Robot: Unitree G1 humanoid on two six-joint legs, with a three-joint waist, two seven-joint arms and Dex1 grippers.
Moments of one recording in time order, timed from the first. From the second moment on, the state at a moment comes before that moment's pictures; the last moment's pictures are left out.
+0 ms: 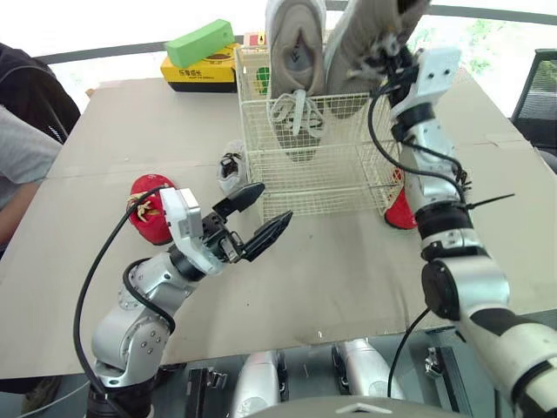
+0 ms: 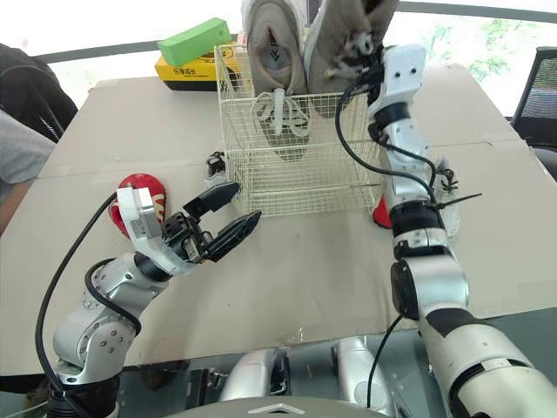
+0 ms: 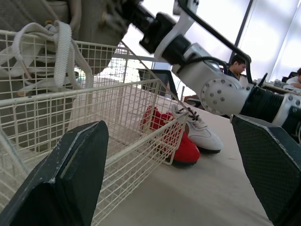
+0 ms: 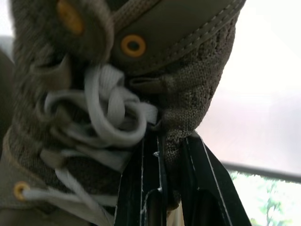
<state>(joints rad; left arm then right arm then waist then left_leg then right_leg) 0.00 0.44 0.16 -0.55 -0.77 0.34 -0.72 -1.00 -0.13 -0.09 0.67 0.10 -0.31 0.23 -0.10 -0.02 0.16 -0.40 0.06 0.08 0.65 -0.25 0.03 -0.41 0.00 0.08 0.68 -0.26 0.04</state>
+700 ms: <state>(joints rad) -0.01 0.43 0.15 -0.53 -0.74 0.33 -0.71 -0.98 -0.16 -0.03 0.39 0.04 0.16 0.26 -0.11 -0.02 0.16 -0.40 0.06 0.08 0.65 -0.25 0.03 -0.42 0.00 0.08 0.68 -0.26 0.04</state>
